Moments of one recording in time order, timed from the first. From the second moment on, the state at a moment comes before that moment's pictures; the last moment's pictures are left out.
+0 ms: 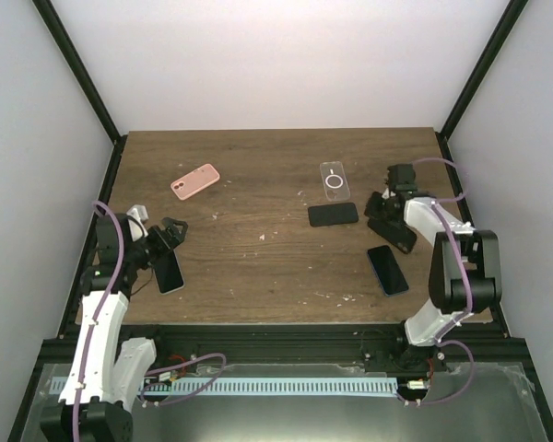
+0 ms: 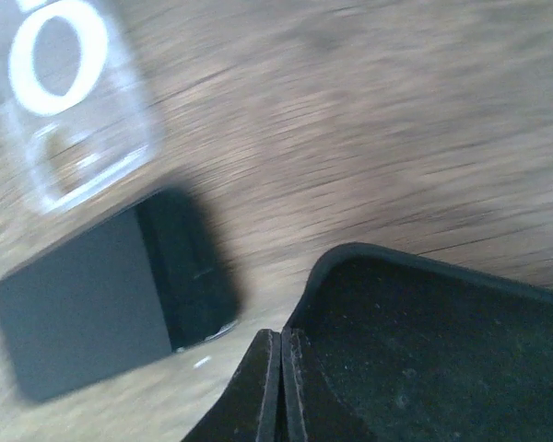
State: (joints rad) left arm 0.08 0.75 0.67 -0.62 0.42 -0.60; right arm 0.00 1.65 1.02 -0.43 -0.11 0.47
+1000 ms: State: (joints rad) left arm 0.02 0.88 0.67 -0.62 0.48 -0.61; right arm 0.93 1.62 0.98 -0.47 -0.28 0.18
